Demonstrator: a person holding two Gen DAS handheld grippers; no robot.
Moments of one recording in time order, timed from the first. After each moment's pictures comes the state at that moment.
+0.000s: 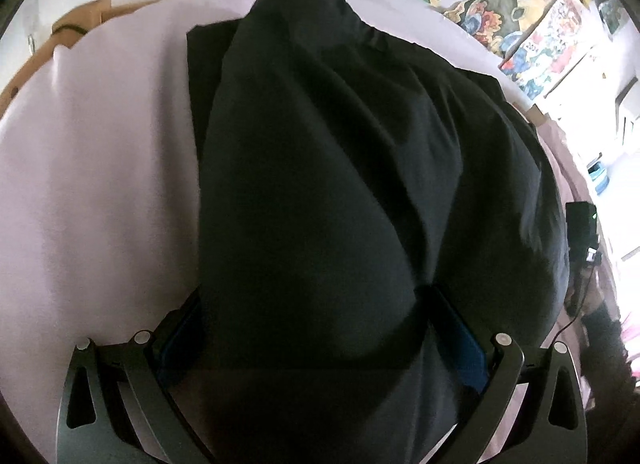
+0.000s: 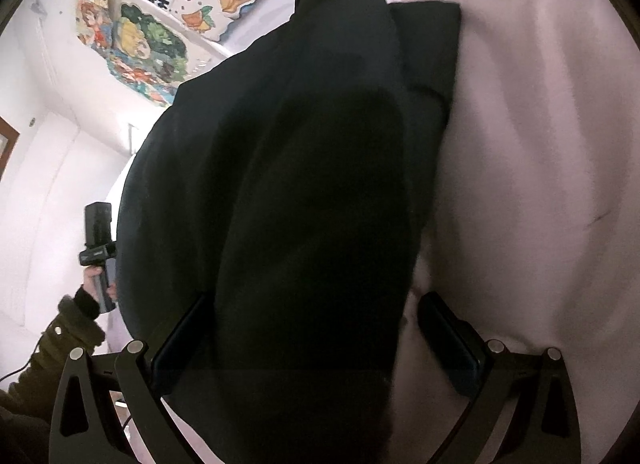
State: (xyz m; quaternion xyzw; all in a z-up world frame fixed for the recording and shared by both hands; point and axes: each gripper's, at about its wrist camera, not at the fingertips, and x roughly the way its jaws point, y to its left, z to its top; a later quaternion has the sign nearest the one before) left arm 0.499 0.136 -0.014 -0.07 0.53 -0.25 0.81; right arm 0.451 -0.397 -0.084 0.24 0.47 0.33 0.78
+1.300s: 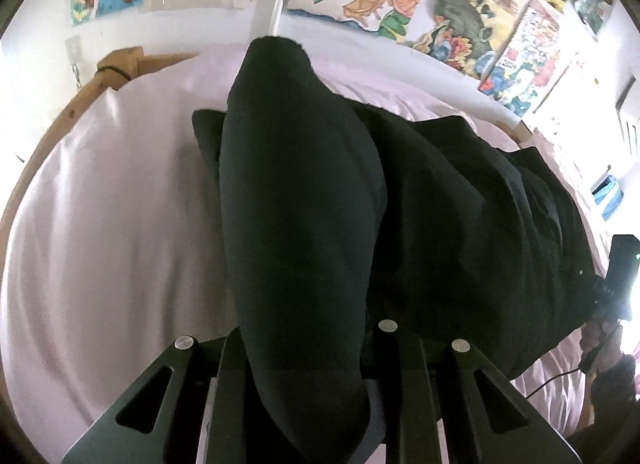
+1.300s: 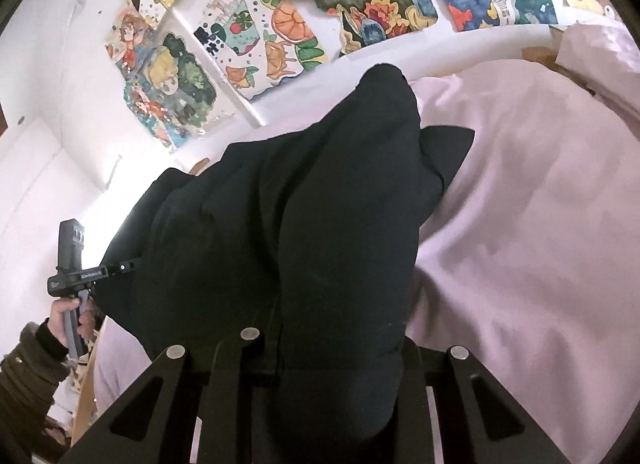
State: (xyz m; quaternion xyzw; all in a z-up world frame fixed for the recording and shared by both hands) left arm 0.382 0.097 0.080 -0.06 0.47 -0.19 0.86; right arm 0.322 -0.363 0.020 0.20 0.37 0.22 0.88
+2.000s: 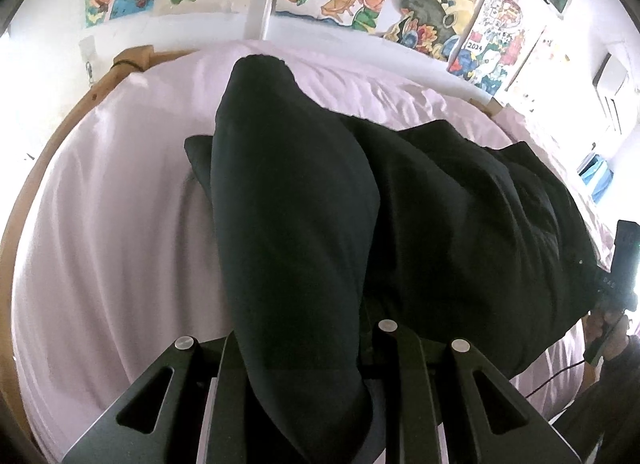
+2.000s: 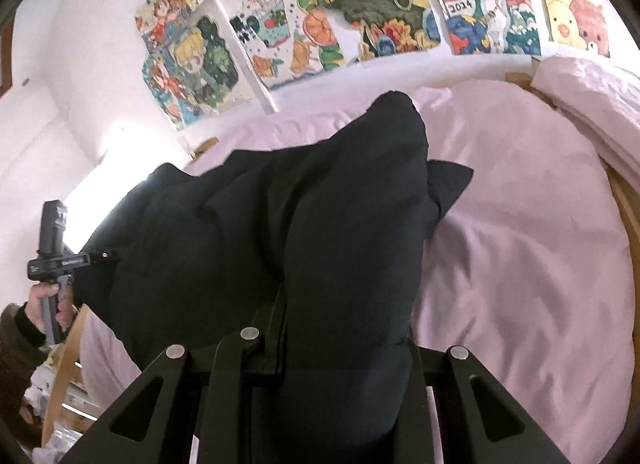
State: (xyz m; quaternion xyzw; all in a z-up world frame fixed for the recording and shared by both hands) left arm 0.276 0.099 0.084 -0.04 0.46 -0.20 0.86; right arm 0.212 -0.329 0.042 0.14 0.37 0.18 0.90
